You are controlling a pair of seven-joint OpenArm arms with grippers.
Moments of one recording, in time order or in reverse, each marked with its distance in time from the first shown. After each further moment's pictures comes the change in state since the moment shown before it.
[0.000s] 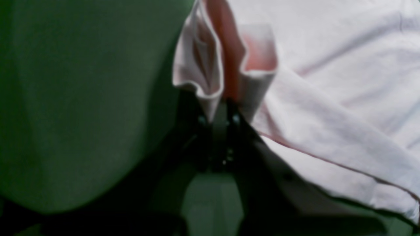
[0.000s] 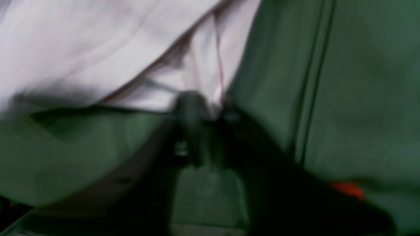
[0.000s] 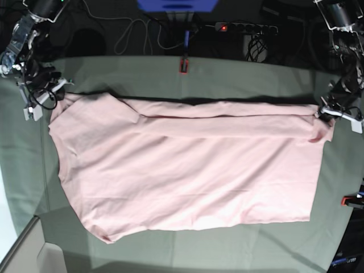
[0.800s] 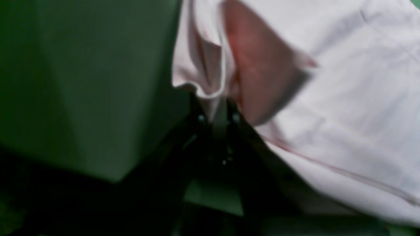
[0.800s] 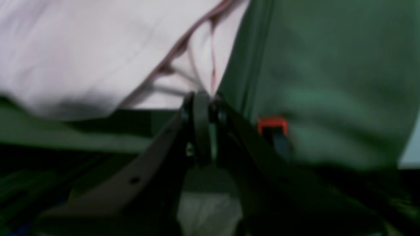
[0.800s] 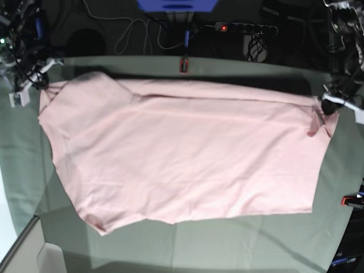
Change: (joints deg) left arm 11.4 4.1 -4.2 18.1 -0.6 -0.2 0.9; right arm -13.7 -0.2 2.5 20.3 4.5 0.4 -1.7
